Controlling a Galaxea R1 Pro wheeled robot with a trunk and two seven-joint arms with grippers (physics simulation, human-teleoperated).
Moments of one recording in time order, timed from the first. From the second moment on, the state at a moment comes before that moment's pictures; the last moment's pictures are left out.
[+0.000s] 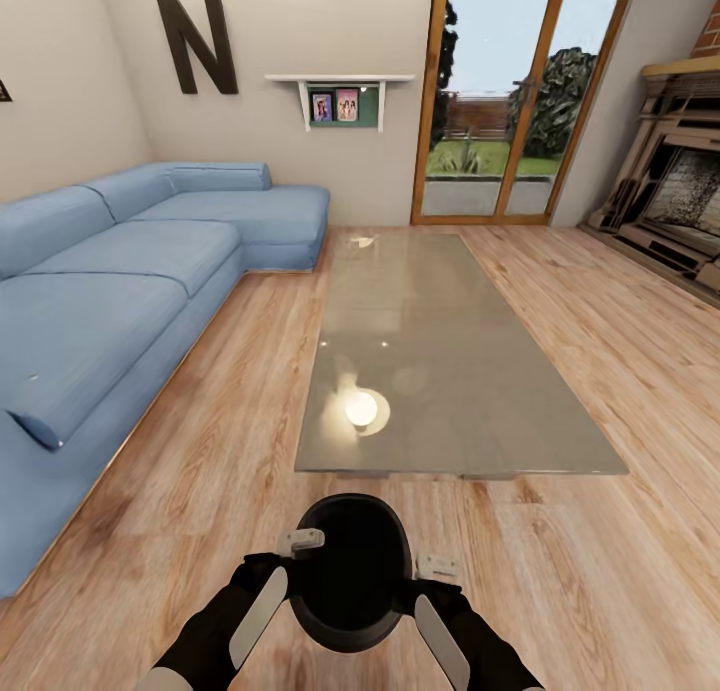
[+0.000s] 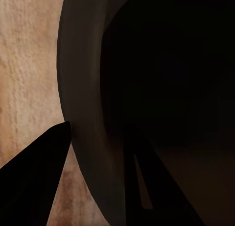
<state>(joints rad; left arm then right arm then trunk) -0.46 -0.07 -0.33 -0.85 0.51 0.62 0.33 -0.44 0.15 0.32 -0.71 -0.51 0.43 -0.36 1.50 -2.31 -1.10</state>
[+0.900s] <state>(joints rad) -0.46 -0.07 -0.33 -0.84 0.52 0.62 0.33 -0.44 0.15 0.32 -0.71 -0.51 0.43 -0.36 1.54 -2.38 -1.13</state>
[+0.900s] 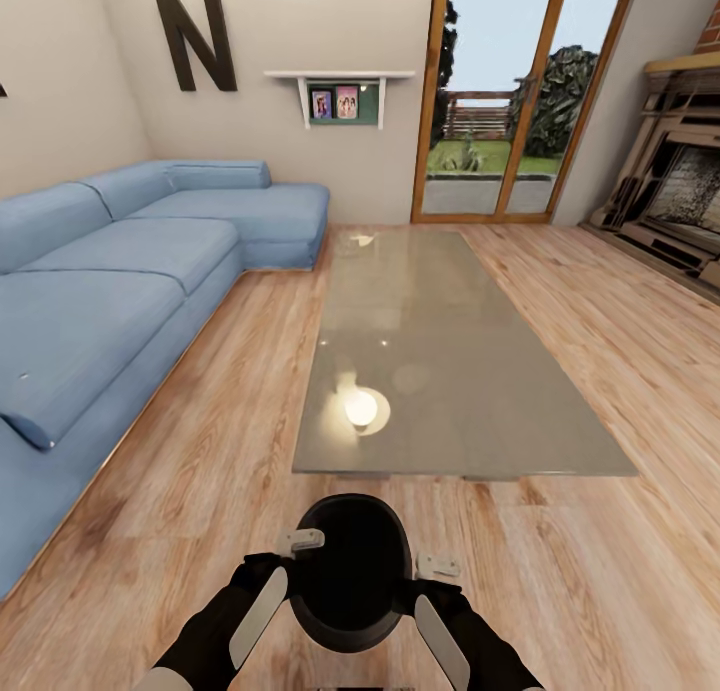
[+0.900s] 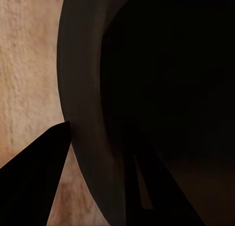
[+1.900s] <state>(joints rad) -0.46 -0.08 -0.33 -0.85 0.54 0.61 0.33 -0.44 0.15 0.27 -0.72 -0.49 0.44 -0.36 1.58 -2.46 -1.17</state>
